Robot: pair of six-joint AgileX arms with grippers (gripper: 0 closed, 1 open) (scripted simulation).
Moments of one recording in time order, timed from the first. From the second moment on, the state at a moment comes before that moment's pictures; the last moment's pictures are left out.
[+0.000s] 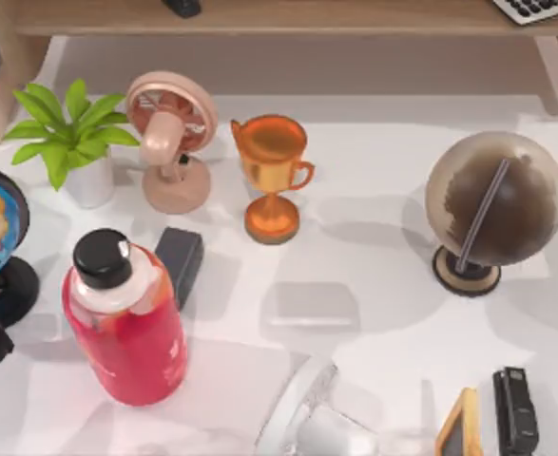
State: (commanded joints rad) left arm 0.00 0.00 0.00 0.00 0.00 0.00; right arm -0.38 1.94 0.92 1.01 -0.36 -1.31
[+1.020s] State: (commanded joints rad) left arm 0.00 0.00 0.00 0.00 0.00 0.00; right arm -0.45 2.33 1.16 1.18 -0.41 -1.56
